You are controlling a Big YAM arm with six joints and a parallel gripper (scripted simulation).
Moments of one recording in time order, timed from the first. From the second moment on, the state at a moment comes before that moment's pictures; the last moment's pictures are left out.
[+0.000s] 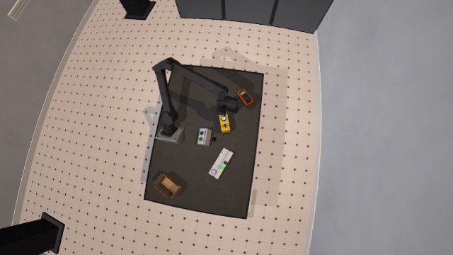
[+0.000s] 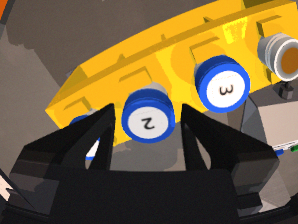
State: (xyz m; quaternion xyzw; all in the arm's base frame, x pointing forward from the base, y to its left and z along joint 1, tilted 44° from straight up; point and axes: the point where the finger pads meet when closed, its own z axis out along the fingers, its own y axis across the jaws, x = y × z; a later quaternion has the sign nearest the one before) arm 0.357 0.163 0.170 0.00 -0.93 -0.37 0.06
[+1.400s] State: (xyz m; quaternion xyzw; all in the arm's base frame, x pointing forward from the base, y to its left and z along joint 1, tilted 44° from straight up) arm 0.357 0.163 0.170 0.62 -0.69 -0.32 -0.20
